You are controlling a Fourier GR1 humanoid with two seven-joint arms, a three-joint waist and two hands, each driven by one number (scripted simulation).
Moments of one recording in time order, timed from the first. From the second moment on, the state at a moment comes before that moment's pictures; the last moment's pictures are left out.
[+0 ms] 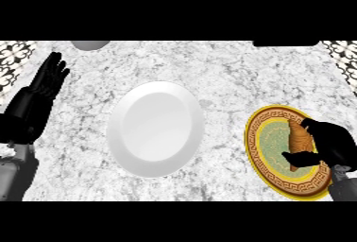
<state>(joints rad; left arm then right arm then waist) -0.25 0.43 -0.02 -1.57 0.19 0.05 0.06 -0.13 -0.55 0.21 -1.34 0.89 -0.04 0.40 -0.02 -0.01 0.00</state>
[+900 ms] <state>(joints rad) -0.25 0.38 -0.03 -1.58 0.14 0.06 0.07 -0.04 -0.45 0.27 -2.04 0.65 0.01 0.30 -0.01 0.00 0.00</state>
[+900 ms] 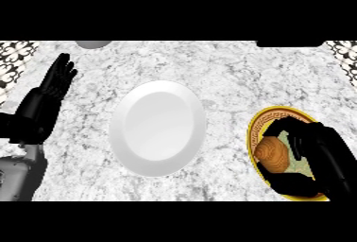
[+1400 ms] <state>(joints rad) -0.27 0.38 0.00 -1.59 0.14 0.00 0.09 -0.33 -0.19 0.41 -1.94 0.73 0.10 0.50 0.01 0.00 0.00</state>
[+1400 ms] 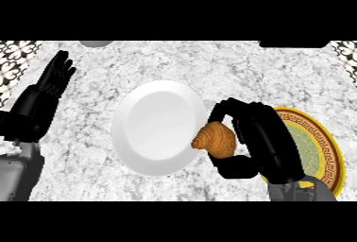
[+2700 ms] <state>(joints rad) -0.33 0.32 0.01 -1.59 0.10 -0.03 0.12 -0.93 0.00 0.72 -0.86 0.35 -0.45 0.52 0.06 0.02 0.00</state>
